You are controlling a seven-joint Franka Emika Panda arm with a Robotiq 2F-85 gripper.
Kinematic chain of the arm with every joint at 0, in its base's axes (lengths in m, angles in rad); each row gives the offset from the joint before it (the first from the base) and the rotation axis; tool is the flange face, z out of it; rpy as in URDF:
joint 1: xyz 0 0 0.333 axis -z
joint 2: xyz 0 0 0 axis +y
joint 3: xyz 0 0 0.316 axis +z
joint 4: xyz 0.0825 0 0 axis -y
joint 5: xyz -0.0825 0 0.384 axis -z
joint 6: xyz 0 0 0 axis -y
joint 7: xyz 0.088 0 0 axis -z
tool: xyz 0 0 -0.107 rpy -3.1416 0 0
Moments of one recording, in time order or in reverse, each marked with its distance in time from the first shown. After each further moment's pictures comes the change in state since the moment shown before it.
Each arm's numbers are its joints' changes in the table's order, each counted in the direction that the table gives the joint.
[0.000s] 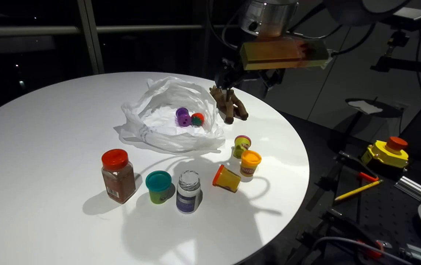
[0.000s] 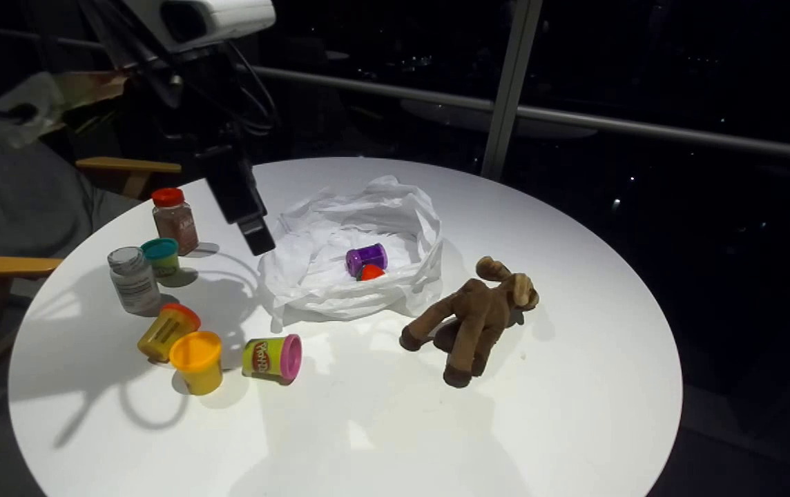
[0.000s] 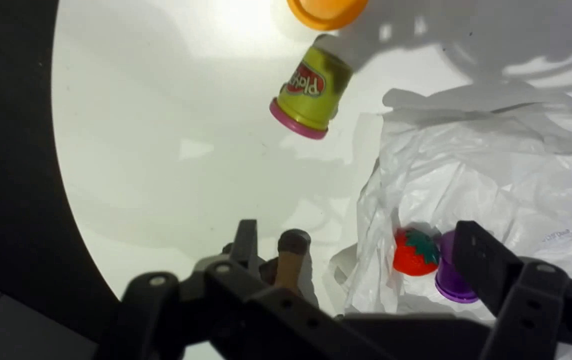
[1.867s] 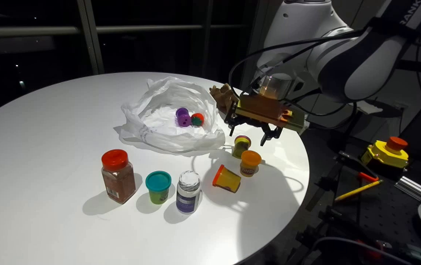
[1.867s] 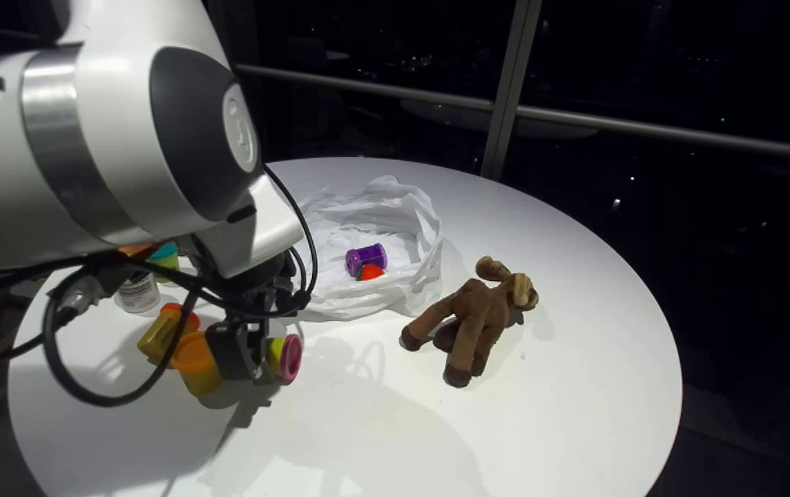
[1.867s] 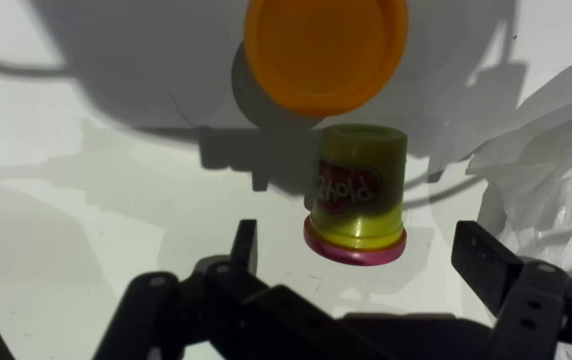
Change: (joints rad) arm 0.191 0.312 -0.015 -0.068 0.135 0.499 0.475
